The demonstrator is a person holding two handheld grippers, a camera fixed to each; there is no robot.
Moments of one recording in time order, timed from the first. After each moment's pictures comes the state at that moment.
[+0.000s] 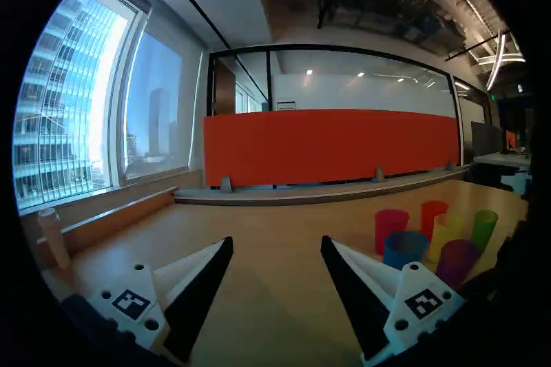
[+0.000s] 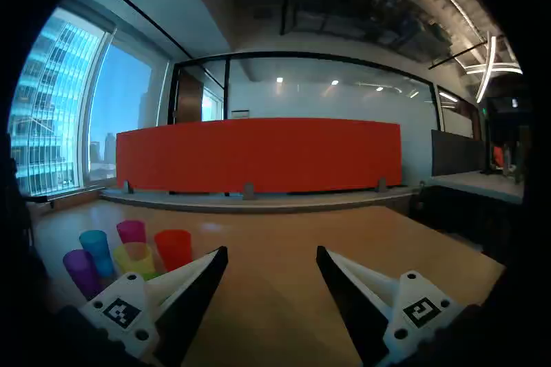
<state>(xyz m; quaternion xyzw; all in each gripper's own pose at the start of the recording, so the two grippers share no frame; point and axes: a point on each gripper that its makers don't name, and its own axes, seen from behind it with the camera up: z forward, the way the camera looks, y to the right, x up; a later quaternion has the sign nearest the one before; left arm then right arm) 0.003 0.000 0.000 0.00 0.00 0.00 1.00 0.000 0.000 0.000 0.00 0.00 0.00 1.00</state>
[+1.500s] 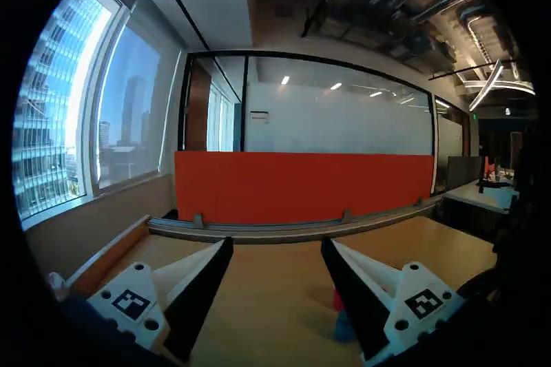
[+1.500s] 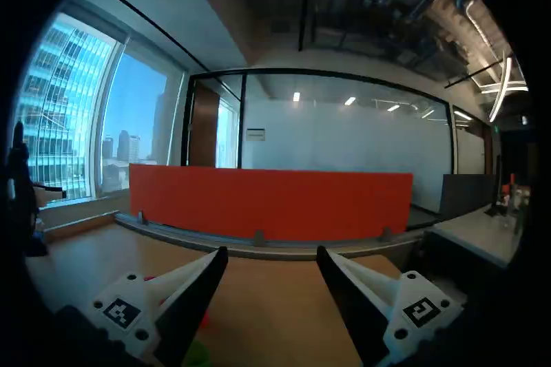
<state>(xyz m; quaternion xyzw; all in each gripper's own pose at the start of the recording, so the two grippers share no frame) 0.184 0.015 0.008 -0.09 -0.01 -0.04 1.00 0.181 -0.013 -0.011 0.04 0.02 -0.03 1.00</state>
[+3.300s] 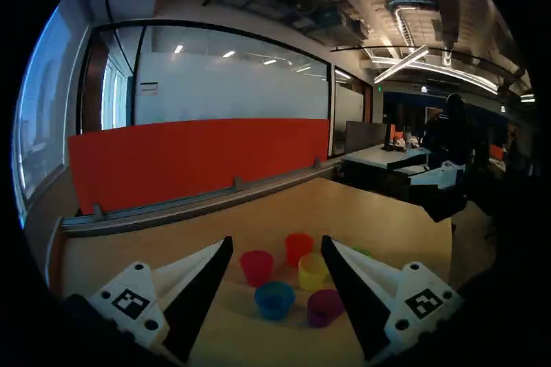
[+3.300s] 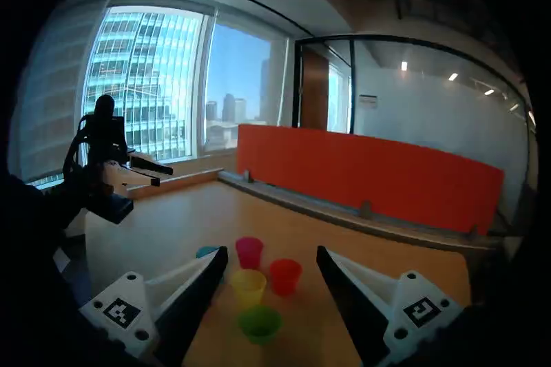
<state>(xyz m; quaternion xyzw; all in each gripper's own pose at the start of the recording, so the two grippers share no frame) 0.156 0.126 -0.020 -0.37 -0.08 0.01 0.92 0.135 -0.111 -0.056 0.32 -0.08 -0.08 0.94</state>
